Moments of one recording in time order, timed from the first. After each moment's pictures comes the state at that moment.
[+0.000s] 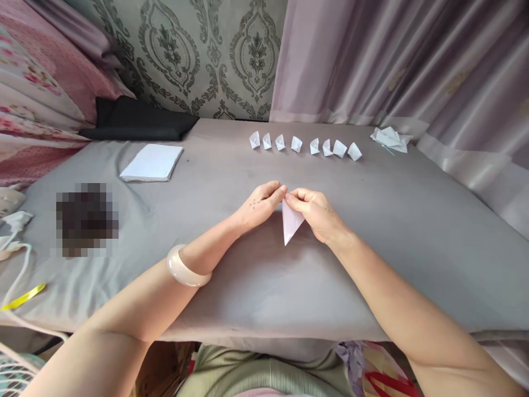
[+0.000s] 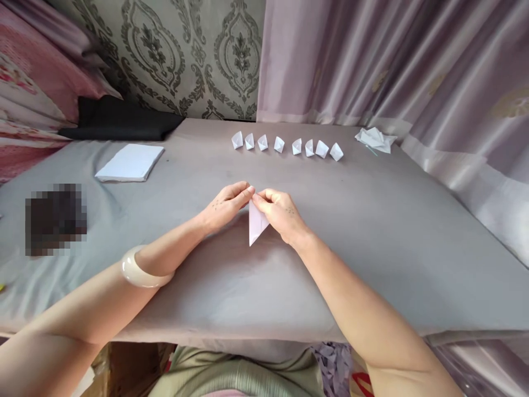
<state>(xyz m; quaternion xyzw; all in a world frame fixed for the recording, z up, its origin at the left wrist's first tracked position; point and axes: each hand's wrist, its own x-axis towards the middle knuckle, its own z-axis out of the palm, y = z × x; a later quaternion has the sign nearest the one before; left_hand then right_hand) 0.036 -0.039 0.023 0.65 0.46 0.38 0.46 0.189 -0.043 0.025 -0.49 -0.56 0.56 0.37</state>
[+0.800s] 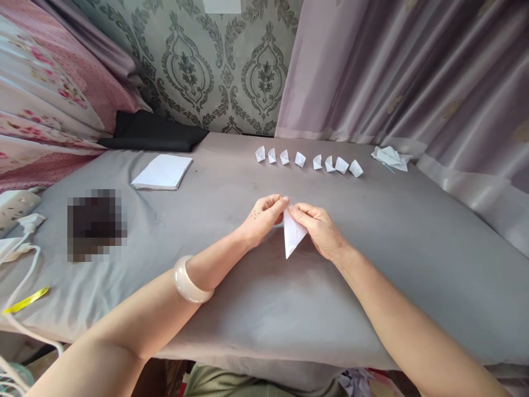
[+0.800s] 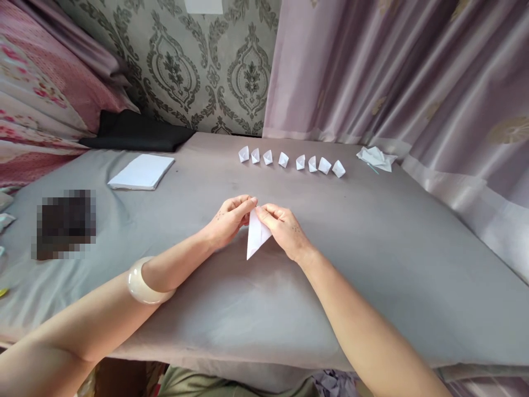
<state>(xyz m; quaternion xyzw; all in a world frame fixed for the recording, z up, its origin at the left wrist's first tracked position) 0.044 -0.043 0.018 0.47 0.38 0.50 0.62 0.191 -0.046 0.028 -0.41 -0.59 0.58 0.38</state>
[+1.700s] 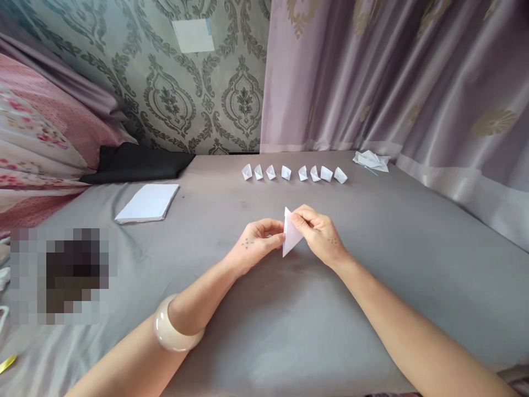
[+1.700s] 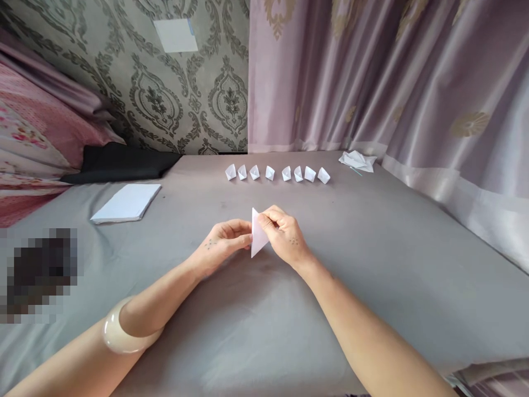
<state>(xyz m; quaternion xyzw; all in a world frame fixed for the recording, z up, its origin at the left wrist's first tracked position) 0.041 -0.047 0.021 0.54 0.39 0.41 0.63 0.209 -0.035 0.030 -0.44 -0.68 0.37 0.46</state>
